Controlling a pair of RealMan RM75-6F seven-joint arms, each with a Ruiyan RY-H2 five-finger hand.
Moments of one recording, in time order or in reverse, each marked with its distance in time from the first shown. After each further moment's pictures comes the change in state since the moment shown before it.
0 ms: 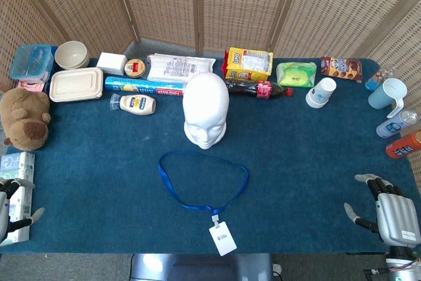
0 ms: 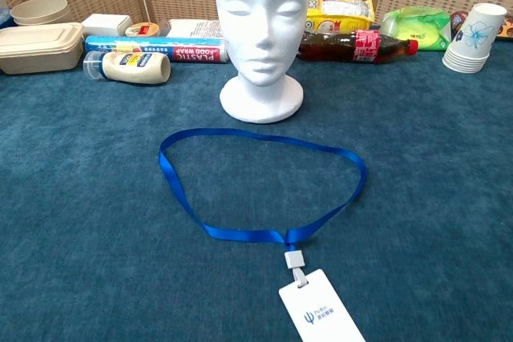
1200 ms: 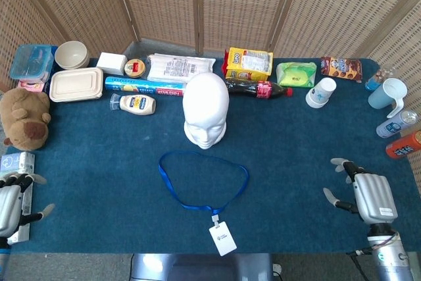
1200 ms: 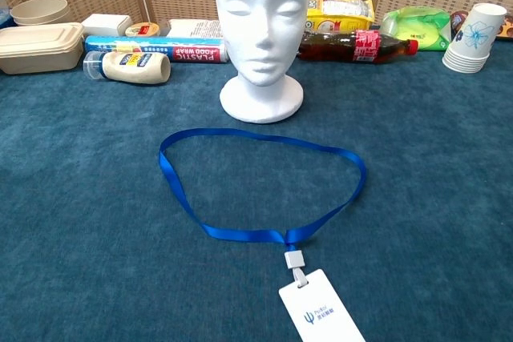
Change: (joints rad) left arm -0.053 -0.012 -0.025 -0.009 -0.023 -0.072 0.047; right arm 0.136 -0.012 0.085 -0.029 0.047 -0.134 -0.014
